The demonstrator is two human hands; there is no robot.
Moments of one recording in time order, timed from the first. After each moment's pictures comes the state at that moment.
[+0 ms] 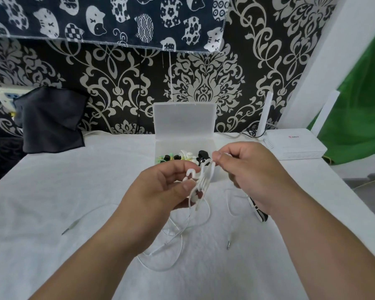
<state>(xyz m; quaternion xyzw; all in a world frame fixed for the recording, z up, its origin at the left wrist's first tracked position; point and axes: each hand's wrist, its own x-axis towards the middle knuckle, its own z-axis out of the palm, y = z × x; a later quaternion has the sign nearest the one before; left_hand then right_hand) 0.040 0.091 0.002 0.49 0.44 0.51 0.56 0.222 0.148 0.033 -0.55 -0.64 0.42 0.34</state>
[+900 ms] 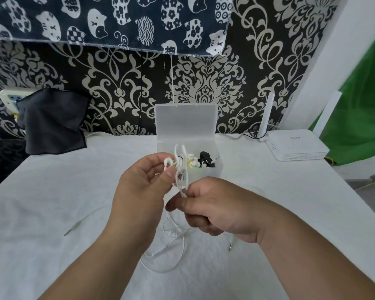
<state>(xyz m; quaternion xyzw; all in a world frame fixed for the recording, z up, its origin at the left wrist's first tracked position) 0.039 0.094 -0.003 0.40 0.51 0.62 0.45 0.191 0.121 0.027 -0.41 -0.65 0.63 0.08</state>
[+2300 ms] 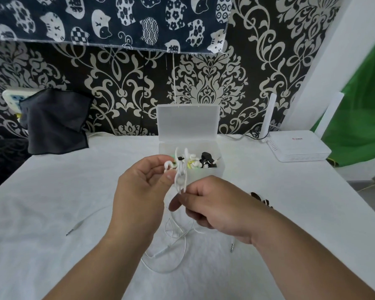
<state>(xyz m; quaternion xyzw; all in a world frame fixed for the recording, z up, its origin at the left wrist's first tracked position) 0.036 0.094 -0.004 0.41 0.54 0.61 0.40 0.185 0.122 0.015 -0.45 -0.67 0.57 0.14</state>
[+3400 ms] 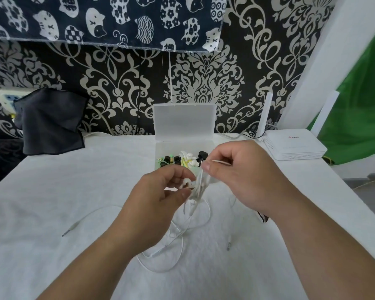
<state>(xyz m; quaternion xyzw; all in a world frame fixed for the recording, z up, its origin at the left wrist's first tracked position) 0.038 0.089 0.002 0.60 0.57 0.42 0.38 0.217 0.140 0.043 -0.48 -0.75 0.31 0.31</state>
